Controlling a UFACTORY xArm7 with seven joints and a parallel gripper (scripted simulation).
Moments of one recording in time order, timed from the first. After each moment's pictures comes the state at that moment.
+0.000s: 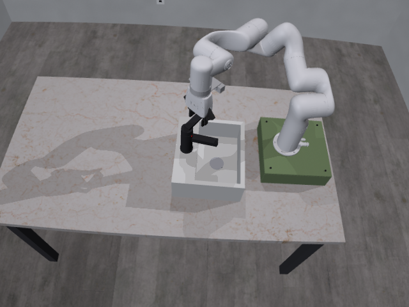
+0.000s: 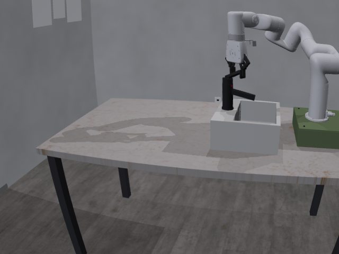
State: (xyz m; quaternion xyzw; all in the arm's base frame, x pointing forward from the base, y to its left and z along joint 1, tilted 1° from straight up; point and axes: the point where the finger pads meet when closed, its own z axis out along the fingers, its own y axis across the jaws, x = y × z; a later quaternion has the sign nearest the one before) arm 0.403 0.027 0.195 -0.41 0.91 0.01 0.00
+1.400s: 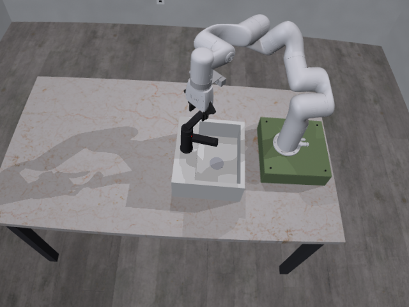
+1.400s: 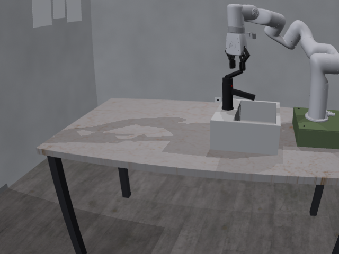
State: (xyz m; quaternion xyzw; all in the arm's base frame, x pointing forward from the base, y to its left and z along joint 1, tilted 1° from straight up) arm 0.403 0.027 0.229 -0.41 0.91 0.01 0.00
